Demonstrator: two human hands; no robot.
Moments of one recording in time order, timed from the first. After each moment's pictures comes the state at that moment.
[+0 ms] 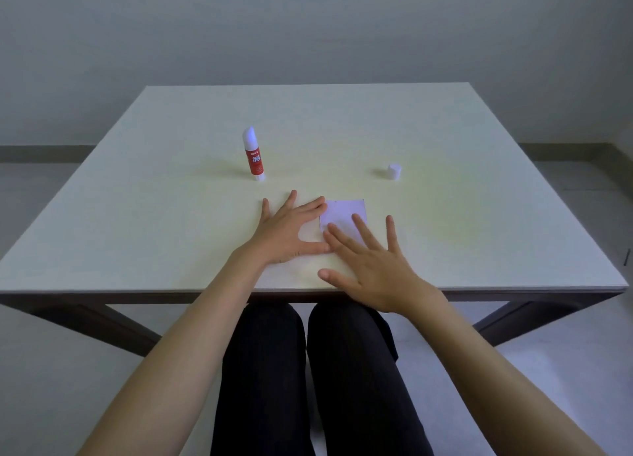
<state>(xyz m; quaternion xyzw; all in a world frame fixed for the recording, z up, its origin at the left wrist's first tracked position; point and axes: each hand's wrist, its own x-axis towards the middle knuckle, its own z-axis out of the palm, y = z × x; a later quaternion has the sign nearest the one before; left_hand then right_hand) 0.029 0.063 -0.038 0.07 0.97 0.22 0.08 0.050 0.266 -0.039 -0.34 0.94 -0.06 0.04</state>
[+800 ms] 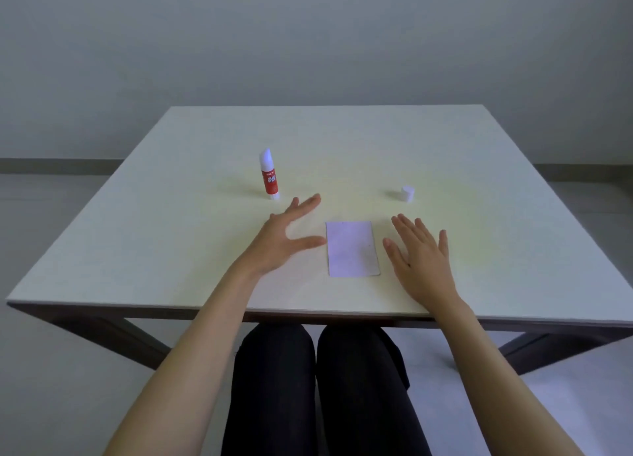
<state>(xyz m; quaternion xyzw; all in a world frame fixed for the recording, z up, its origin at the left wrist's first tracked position) 0.038 0.043 -0.018 0.04 0.86 0.52 0.01 0.012 0.294 -0.041 -0.14 0.95 -0.26 -0.05</state>
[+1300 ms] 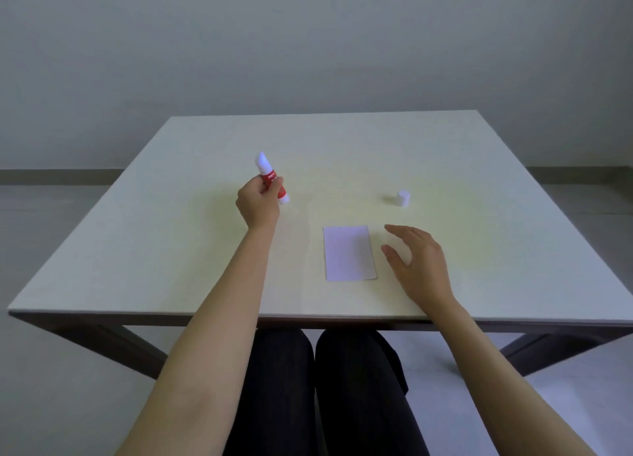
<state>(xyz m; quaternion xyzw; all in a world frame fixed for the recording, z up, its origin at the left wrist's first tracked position) -0.029 0.036 -0.005 -0.28 0.75 0.53 -0.28 0.018 0.292 -0.031 -0.14 0.90 -0.39 -0.12</state>
